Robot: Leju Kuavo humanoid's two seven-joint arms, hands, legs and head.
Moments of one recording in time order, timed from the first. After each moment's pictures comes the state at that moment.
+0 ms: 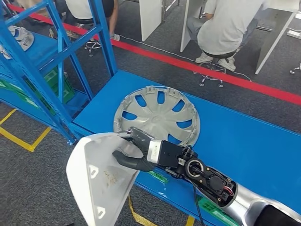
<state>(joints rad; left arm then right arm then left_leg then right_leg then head) -0.15 0.16 -1.05 -0.20 0.94 0.16 0.01 -0.40 -0.11 0.73 -1.60 -0.29 0.14 -0.37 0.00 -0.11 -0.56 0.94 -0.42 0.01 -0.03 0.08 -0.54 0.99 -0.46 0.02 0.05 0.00</state>
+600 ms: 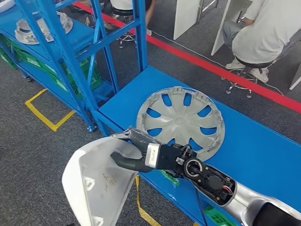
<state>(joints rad) -0.15 0.16 -1.05 -0.20 0.96 0.17 0.00 -0.40 -0.12 0.74 -1.61 -0.25 0.15 -0.39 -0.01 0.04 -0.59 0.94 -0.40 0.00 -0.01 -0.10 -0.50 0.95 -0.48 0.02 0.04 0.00</state>
